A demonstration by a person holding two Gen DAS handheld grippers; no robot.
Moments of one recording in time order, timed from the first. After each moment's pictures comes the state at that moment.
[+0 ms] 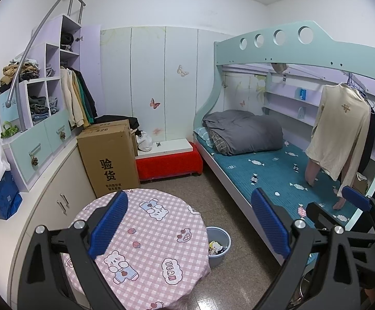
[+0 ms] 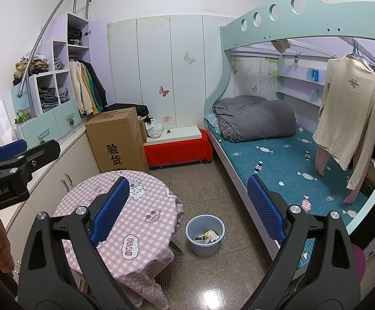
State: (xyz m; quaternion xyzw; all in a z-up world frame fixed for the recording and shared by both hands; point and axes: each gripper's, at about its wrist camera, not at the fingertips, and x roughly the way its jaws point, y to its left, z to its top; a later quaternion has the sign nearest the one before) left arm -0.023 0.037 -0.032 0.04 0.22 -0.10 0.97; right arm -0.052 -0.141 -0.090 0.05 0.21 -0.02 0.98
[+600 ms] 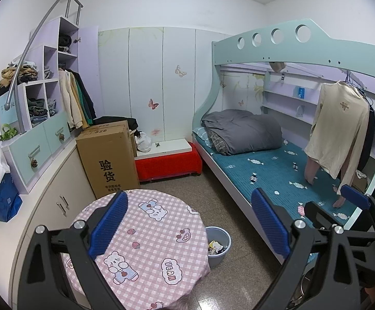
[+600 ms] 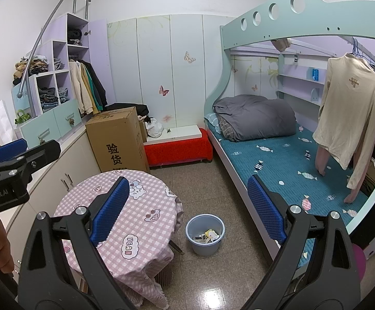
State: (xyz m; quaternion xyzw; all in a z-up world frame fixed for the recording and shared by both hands) left arm -0.024 0.035 -0.031 0.04 0.22 -0.11 0.97; right arm -0.055 -0.141 -0.091 0.05 0.21 -0.03 0.98
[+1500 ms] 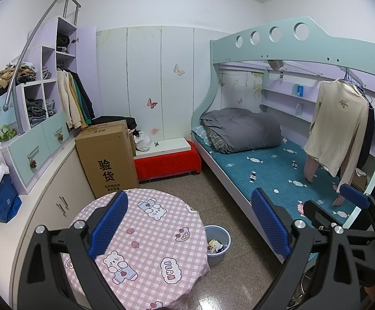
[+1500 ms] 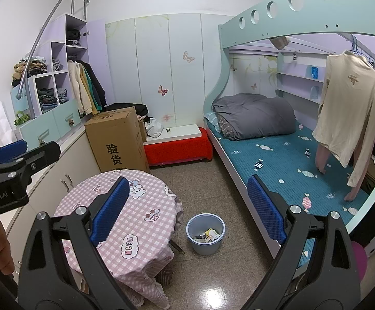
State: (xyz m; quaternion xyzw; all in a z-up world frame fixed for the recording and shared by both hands) left arm -0.024 0.036 -0.036 0.05 0.22 -0.11 0.97; right arm -0.056 -0.143 -0.094 0.06 0.21 -0.03 0.98
